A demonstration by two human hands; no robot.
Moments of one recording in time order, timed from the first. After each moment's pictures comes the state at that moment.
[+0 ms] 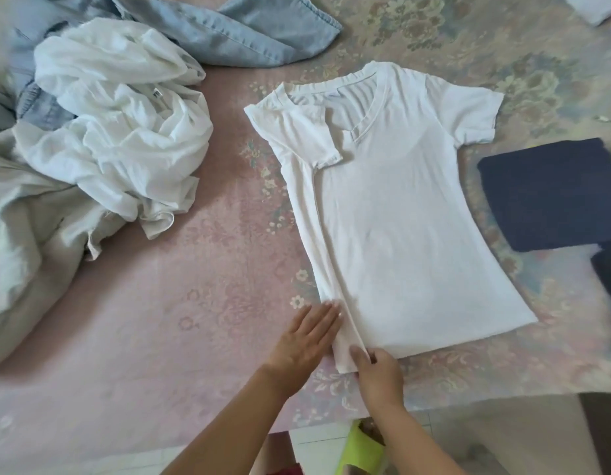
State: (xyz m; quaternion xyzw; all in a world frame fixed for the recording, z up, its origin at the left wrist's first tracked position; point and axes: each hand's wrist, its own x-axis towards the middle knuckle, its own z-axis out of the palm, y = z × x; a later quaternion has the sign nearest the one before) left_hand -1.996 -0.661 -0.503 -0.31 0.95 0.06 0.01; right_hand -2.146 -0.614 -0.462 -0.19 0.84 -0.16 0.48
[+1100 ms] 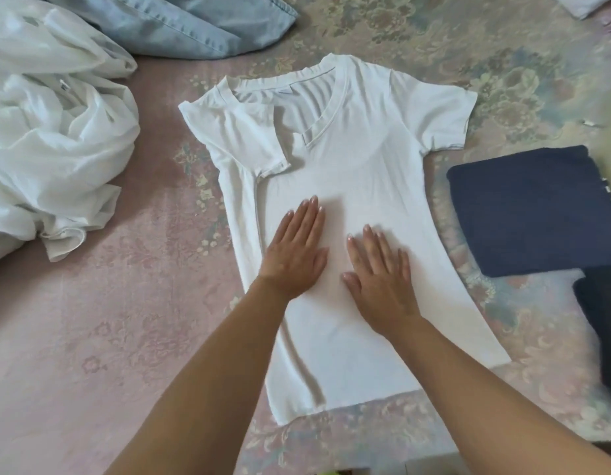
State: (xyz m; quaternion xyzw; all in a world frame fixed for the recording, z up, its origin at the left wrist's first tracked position) left_hand -2.123 -0.824 -0.524 -0.47 0.87 0.10 -0.07; right_hand -2.287 -0.745 -0.513 -0.72 0.69 0.05 0.10
